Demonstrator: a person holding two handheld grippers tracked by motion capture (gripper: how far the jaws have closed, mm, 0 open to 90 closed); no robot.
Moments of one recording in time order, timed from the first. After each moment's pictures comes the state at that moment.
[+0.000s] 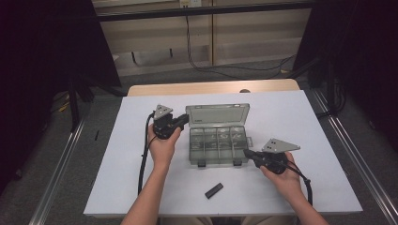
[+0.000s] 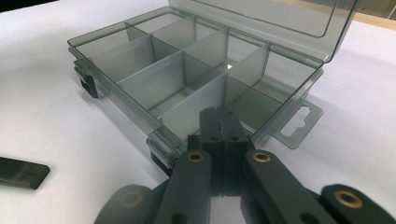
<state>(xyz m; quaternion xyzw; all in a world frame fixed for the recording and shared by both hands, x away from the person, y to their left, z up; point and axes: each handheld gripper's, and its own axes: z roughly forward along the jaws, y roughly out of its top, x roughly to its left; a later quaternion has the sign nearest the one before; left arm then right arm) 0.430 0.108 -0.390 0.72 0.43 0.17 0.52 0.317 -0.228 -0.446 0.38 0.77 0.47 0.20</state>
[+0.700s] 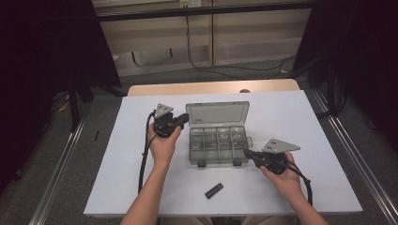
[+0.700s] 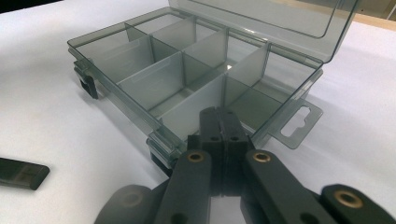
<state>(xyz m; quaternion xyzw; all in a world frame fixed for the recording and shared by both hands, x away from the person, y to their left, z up) 0.435 0.108 -0.391 0.73 0.43 0.17 0.51 0.316 -0.228 -0.446 0.38 0.77 0.47 0.20</state>
